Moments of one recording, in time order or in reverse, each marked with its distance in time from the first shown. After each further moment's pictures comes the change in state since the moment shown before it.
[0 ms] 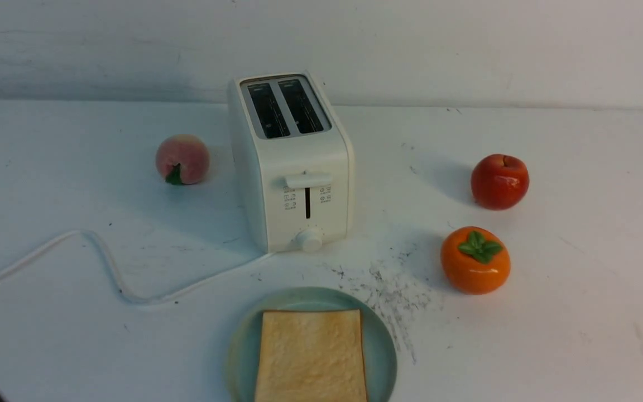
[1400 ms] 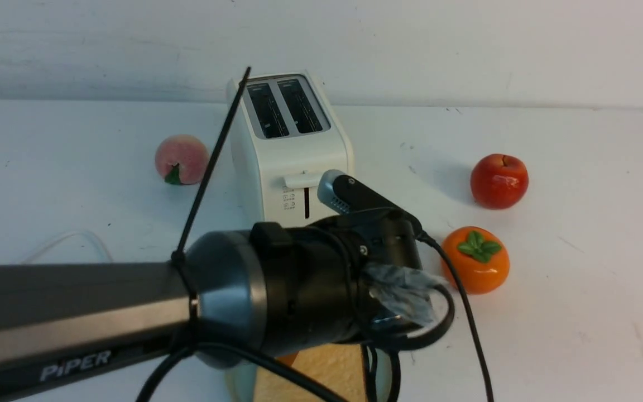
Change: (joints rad) right arm 0.000 0.000 0.000 0.011 -0.028 0.071; left arm -0.454 0.126 0.901 0.197 -0.153 -0.332
